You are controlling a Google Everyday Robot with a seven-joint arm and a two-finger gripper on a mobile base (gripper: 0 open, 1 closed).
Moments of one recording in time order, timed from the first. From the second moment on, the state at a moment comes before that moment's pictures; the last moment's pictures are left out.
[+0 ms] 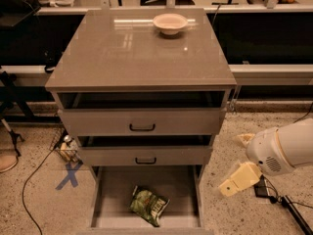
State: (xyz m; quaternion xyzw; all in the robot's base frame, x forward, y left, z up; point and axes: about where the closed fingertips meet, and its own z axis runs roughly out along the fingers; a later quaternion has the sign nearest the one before) arm 0.400 -0.171 0.758 -0.44 0.83 0.24 0.25
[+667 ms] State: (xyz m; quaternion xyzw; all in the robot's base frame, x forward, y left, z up) arm 0.420 -0.155 0.679 -0.41 0.84 0.26 0.25
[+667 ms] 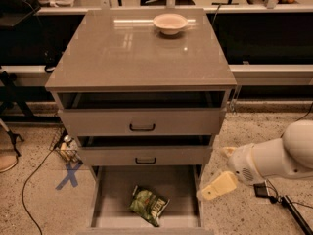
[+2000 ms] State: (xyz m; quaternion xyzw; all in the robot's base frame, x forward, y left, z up) arm 0.473 -0.075 0.521 -0.37 0.82 0.32 0.29
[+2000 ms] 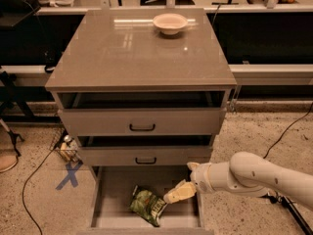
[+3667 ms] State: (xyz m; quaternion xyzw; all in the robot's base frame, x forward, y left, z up) arm 0.517 -0.049 0.294 -0.34 0.83 0.34 0.30
